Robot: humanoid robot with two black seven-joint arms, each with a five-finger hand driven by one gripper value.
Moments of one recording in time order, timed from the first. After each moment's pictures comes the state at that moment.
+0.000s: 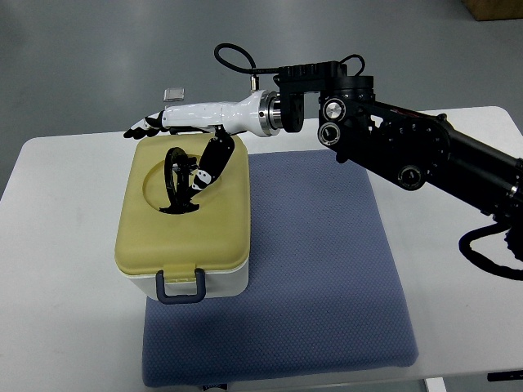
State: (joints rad) left arm -0.02 0.00 -0.02 -0.25 0.02 -0.09 0.15; right arm 1.18 -0.05 0.55 1.02 -1.42 0.48 0.14
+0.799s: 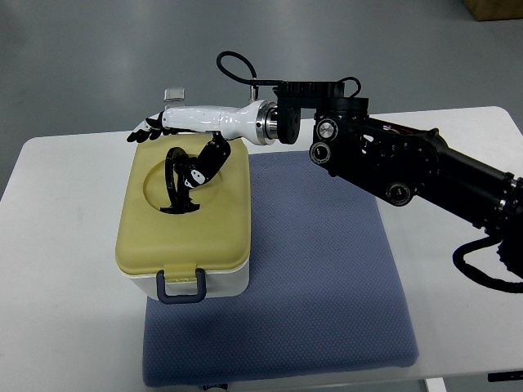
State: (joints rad) left arm -0.02 0.00 -0.02 -0.25 0.02 -0.09 0.15; right arm 1.13 -0.02 0.54 1.01 -1.47 0.37 0.15
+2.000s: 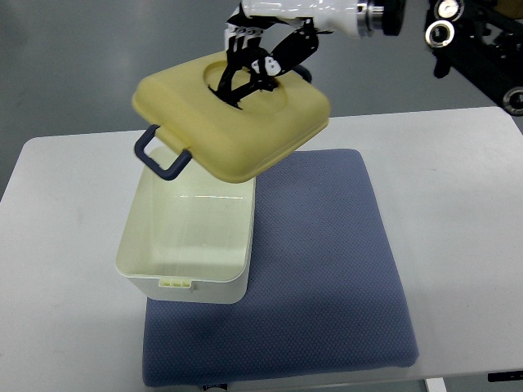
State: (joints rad) left arm -0.02 0.00 -0.02 -0.25 0.02 -0.09 0.15; right arm 1.26 -0.38 0.73 1.04 -1.44 0.61 0.22
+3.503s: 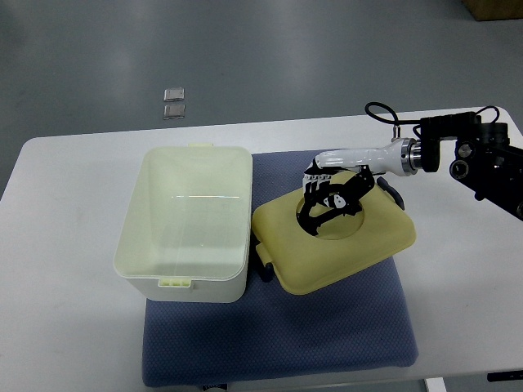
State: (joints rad) left arm -0.02 0.00 -0.02 -0.25 0.02 -0.09 0.16; right arm 0.90 -0.45 0.52 1.04 -1.45 0.57 0.32
